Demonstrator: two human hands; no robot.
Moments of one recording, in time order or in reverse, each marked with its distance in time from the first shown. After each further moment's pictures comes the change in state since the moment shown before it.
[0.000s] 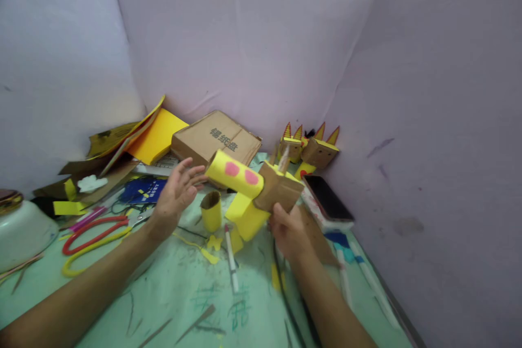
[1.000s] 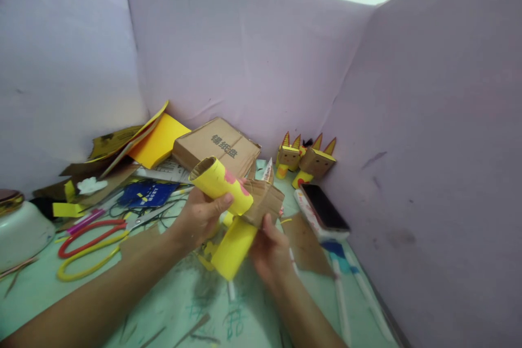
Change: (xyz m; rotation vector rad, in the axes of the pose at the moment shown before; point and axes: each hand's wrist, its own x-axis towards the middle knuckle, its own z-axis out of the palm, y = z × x) left_hand -0.001 0.021 0.071 -0.383 -0.080 -0.150; right_hand -0.026 0.006 0.031 0.259 -0.050 0.315
